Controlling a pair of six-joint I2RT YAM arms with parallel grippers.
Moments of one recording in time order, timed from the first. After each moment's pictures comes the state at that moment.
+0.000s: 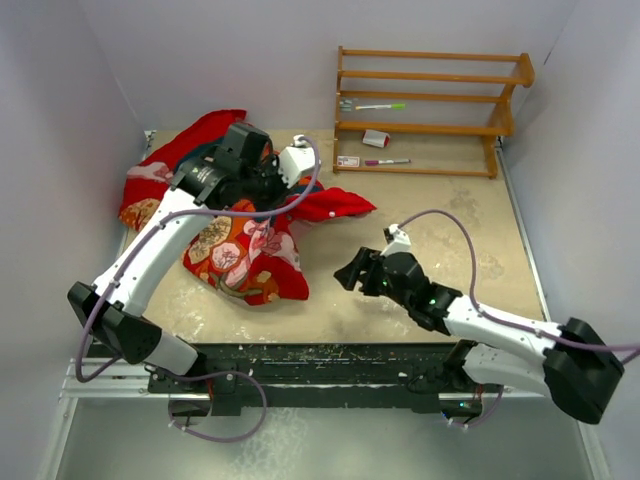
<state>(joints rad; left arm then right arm) -0.57 1.49 1.67 -0.95 0.21 0.46 0.83 1.02 0.43 0.08 0.17 0.88</state>
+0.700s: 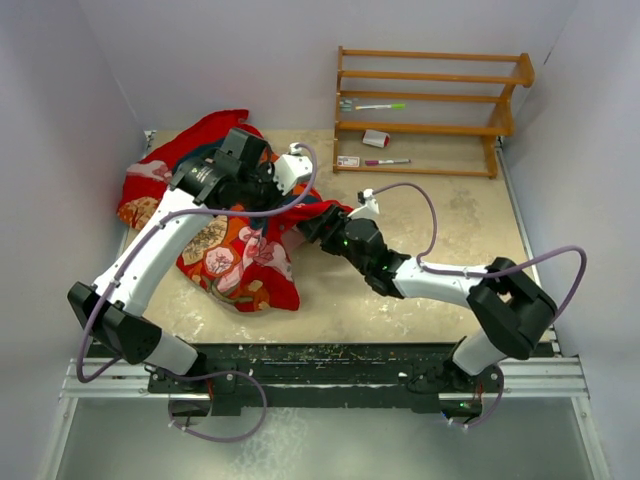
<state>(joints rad) -0.53 1.49 1.66 -1.06 0.19 0.45 0.83 1.53 0.77 0.51 0.26 1.01</state>
